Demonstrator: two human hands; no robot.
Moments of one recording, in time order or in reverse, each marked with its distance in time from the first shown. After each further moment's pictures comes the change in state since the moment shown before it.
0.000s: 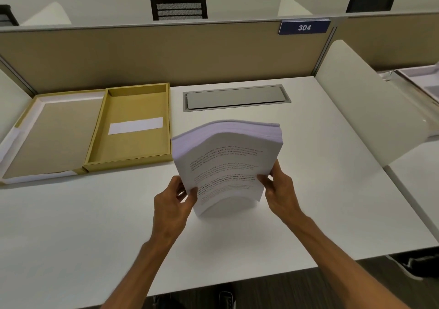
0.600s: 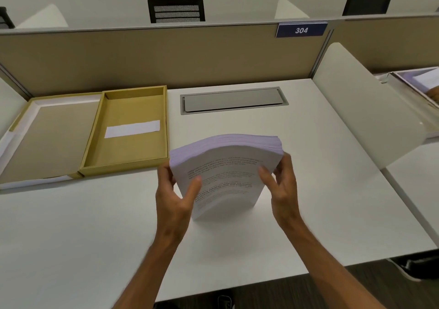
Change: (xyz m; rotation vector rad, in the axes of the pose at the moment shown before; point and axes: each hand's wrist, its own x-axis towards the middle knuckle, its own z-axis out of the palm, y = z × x) left_hand 0.003 0.049 0.004 -0.356 0.107 0.082; right_hand -0.003 -0.047 -0.006 0.494 0.218 0.033
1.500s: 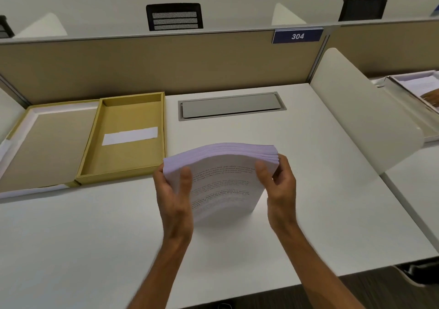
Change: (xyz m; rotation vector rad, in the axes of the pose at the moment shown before) left_hand 0.009 0.010 0.024 -0.113 0.128 -0.092; right_hand 0.010 -0.019 0.010 0.110 0.086 0.059
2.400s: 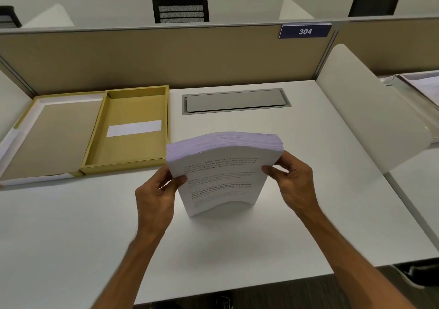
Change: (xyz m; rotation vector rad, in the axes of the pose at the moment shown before) left_hand 0.018 -0.019 -0.044 0.297 -0.066 0.074; right_hand 0.028 0.011 -0.041 -0.263 -0.201 -0.080
